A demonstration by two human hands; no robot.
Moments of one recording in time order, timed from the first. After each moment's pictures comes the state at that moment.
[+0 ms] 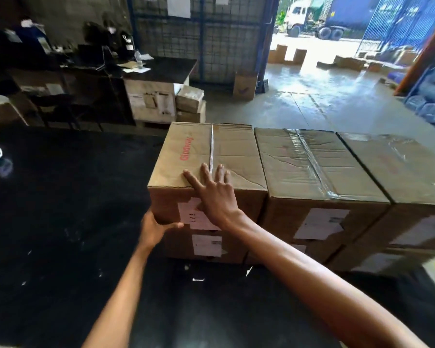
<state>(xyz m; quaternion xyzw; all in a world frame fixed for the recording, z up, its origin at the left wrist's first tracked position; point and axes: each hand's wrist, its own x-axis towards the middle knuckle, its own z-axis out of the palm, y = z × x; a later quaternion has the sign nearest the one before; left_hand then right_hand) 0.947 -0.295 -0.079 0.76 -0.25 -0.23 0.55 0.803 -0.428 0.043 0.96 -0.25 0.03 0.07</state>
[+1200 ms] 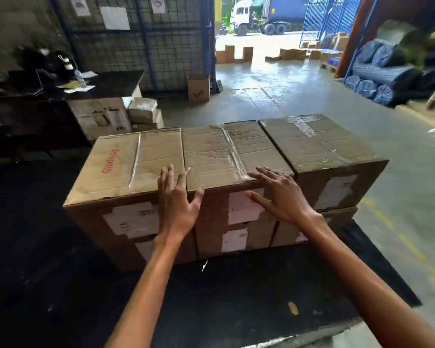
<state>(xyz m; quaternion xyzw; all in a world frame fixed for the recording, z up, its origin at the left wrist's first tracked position) 0.718 -0.410 0.061 0.80 -0.48 0.02 0.37 0.495 -0.544 0.066 0.91 -0.37 0.19 -0.08</state>
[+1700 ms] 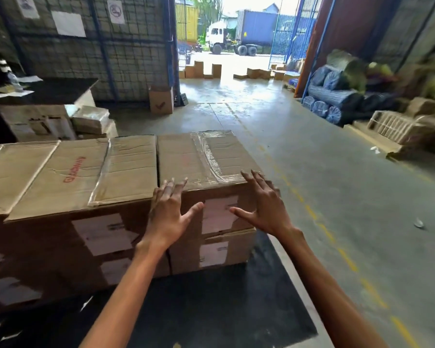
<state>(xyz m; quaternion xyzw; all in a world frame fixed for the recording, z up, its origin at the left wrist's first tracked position) 0.454 -0.606 0.044 0.77 -0.57 -0.03 0.29 0.228 -0.722 0.044 0.87 -0.44 0.23 -0.08</state>
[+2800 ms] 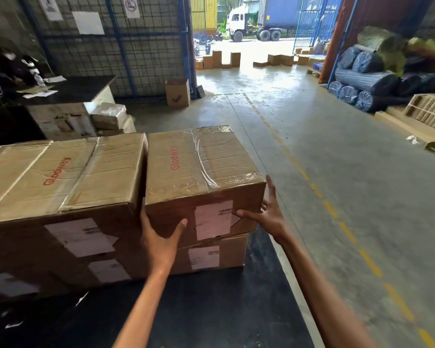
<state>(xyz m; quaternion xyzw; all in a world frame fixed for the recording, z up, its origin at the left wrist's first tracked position) 0.396 -0.637 -0.051 0.74 -0.26 -0.10 0.62 0.182 -0.824 -0.055 0.67 -0.38 0.36 -0.53</state>
